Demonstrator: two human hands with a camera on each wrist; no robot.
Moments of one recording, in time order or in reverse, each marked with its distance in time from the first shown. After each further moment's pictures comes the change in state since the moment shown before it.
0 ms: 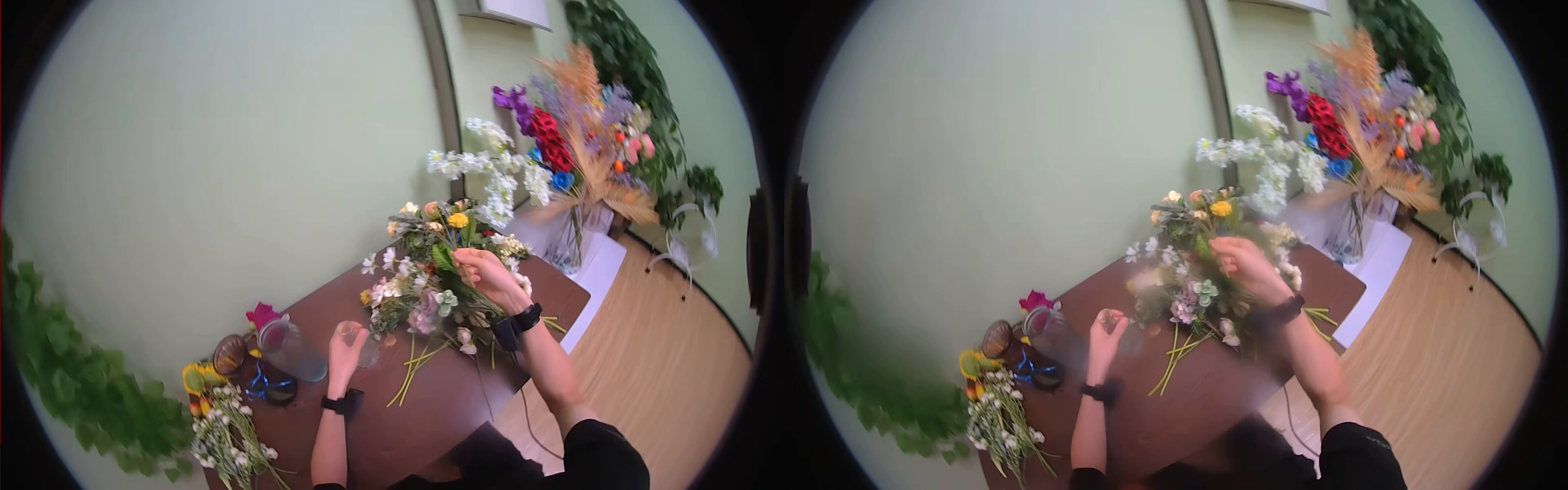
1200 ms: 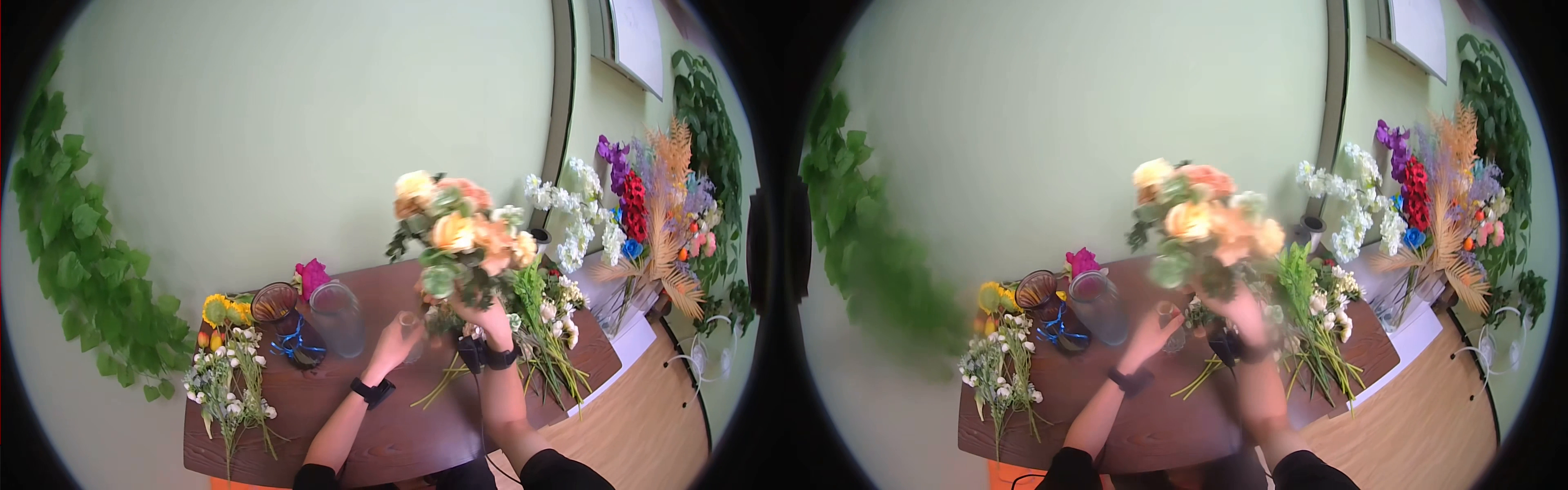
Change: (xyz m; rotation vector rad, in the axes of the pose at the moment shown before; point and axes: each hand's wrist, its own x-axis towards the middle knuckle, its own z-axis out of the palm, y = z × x) left_hand -0.008 0.011 -0.001 0.126 -0.075 -0.056; right_hand 0.018 0.036 0.144 -0.912 -0.192 -0.283
